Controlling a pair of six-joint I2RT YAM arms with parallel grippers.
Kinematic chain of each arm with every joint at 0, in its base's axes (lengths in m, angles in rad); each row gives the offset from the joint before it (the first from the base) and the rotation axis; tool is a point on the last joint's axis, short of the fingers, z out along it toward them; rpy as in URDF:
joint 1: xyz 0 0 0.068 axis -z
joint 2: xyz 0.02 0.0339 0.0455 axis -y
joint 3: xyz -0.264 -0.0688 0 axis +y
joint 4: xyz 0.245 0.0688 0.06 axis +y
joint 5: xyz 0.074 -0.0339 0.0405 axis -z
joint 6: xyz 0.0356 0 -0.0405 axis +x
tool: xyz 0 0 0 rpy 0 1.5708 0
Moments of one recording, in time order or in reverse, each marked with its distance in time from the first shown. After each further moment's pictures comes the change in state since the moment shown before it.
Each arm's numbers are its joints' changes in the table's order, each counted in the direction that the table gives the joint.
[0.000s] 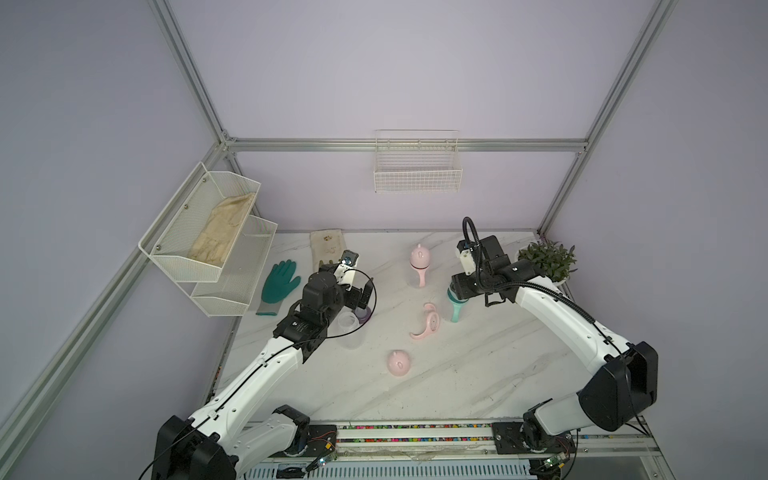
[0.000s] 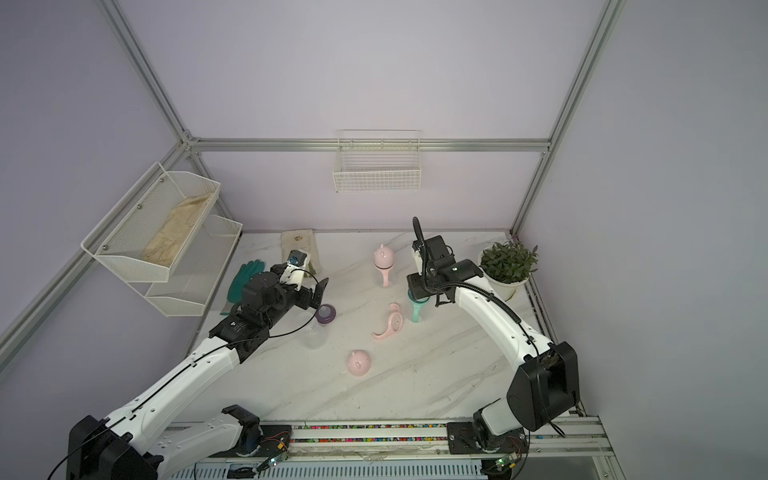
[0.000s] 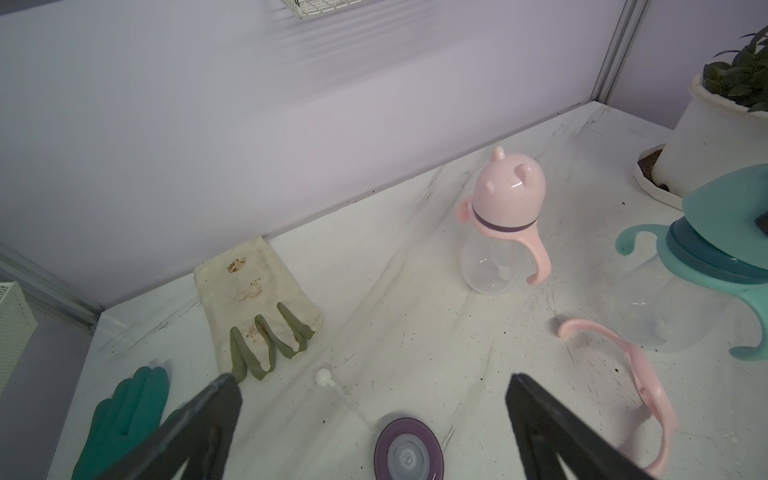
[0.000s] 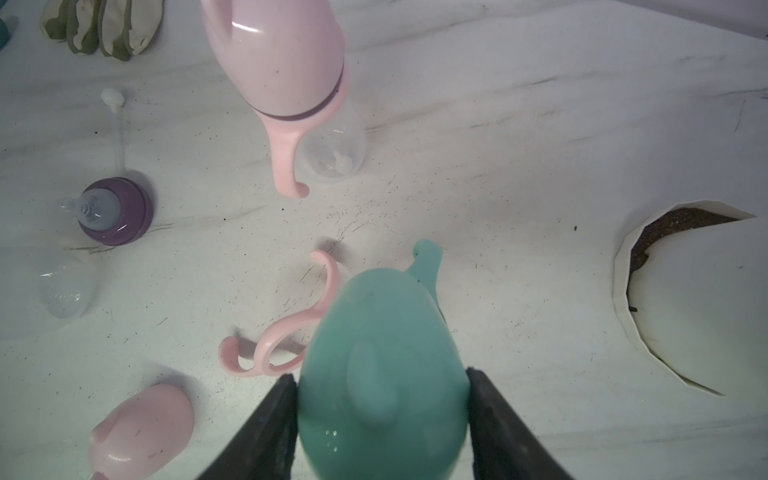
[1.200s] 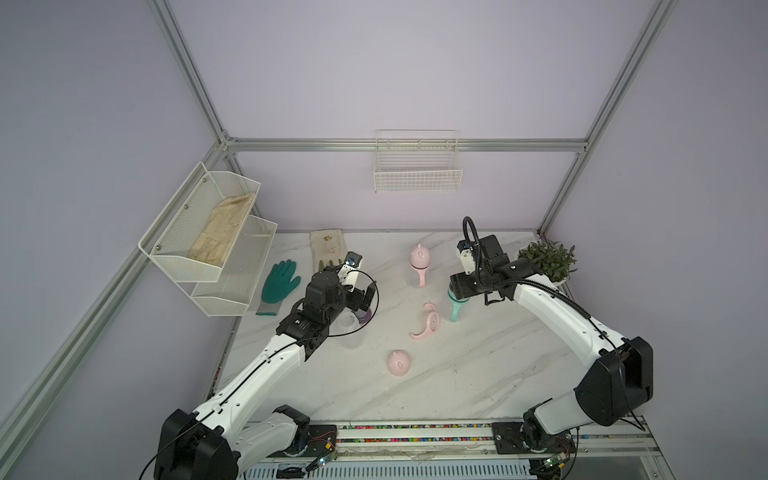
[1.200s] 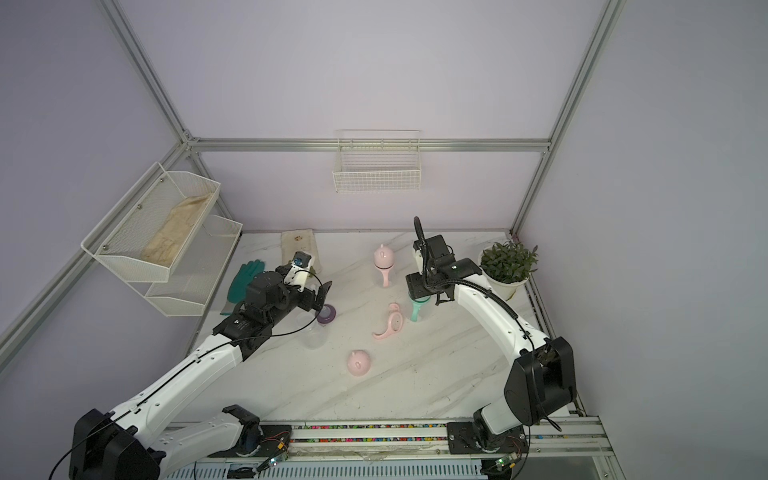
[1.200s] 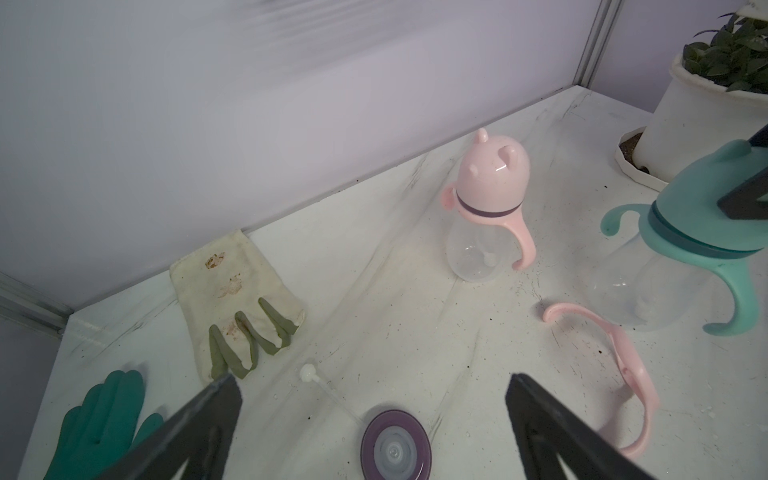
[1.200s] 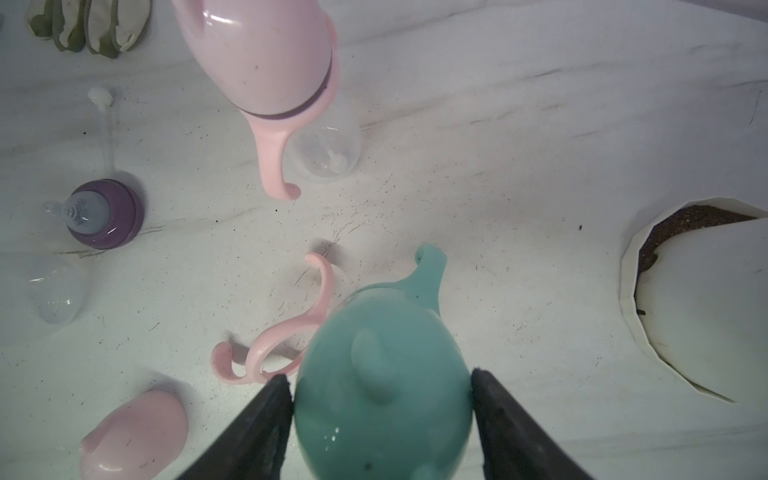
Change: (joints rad) left arm 0.000 -0.032 0.000 0.008 0.045 0.002; right arm 0.020 -0.022 0.000 -0.018 -0.020 -0.006
